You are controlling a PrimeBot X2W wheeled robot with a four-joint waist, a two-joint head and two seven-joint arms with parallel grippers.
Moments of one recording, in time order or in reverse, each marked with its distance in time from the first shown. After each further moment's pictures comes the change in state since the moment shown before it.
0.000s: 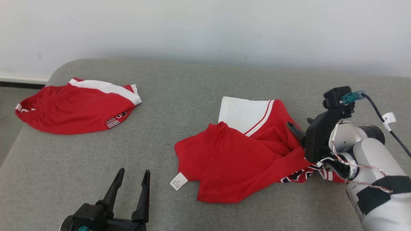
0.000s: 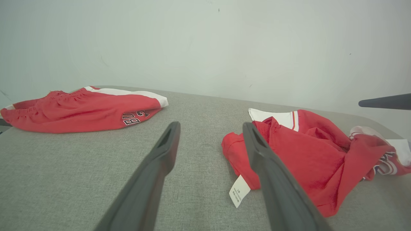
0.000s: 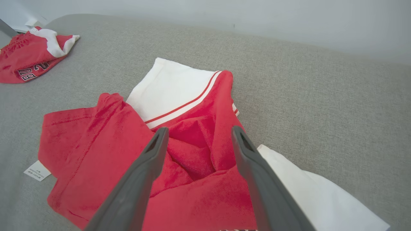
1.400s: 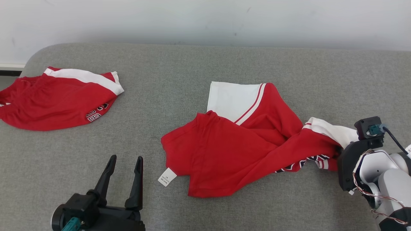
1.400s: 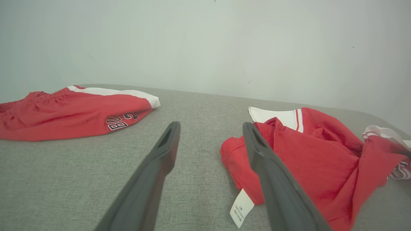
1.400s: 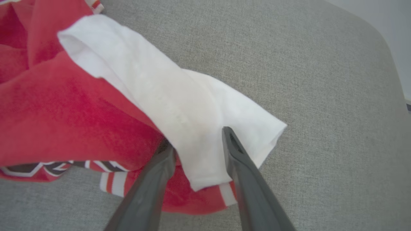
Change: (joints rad) left arm -0.046 0.000 0.028 -0.027 0.002 0.000 0.000; right arm 0.162 -0.047 -0.195 0.012 -0.361 0.000 -0.088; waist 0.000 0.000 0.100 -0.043
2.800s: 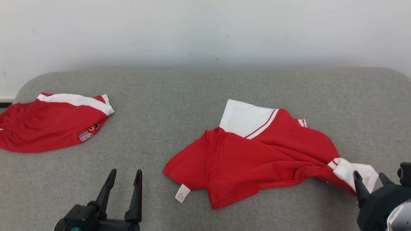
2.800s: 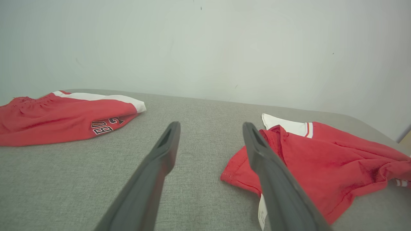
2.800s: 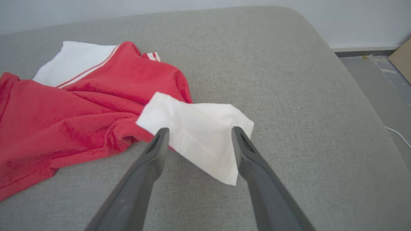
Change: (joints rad) left arm 0.044 0.000 0.004 0.024 -0.010 0.000 0.000; right arm 0.413 0.228 -0.340 -0.575 0.002 0.000 0.132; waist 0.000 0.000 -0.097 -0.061
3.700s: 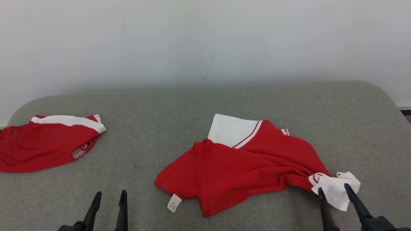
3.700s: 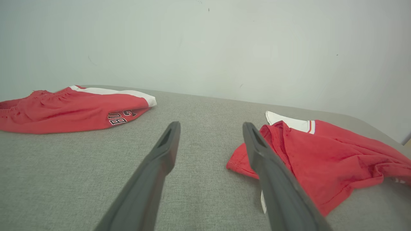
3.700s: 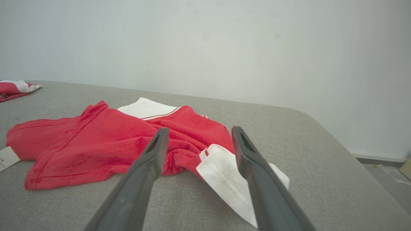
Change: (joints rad) left arm 0.086 0.000 0.071 0.020 -0.004 0.000 0.000; right arm 0.160 -0.013 0.260 0.151 -0.121 0.000 -0.817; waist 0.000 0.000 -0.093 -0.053
